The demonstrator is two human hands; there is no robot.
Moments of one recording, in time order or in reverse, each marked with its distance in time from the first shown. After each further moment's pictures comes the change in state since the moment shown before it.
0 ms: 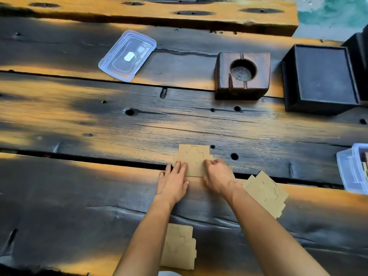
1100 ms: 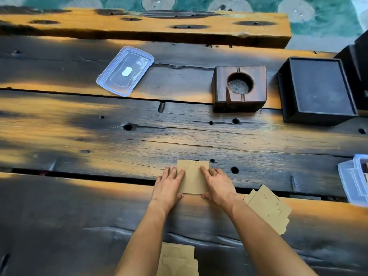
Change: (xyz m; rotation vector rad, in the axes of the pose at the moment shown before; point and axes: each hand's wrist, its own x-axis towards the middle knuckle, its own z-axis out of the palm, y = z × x) left_hand 0.034 -0.023 -0.016 0.087 0.024 0.067; right_hand 0.020 0.006 0.001 -0.040 0.016 -0.020
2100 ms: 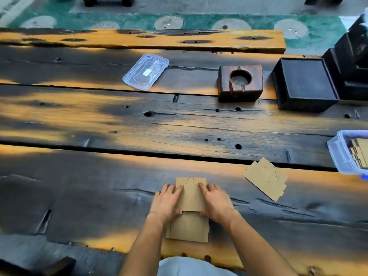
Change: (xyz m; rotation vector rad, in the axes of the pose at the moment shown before) left_hand -0.166 -0.023 0.069 0.049 -0.024 0.031; right_hand -0.142 -0.080 0.081 -0.021 -0.018 -0.052
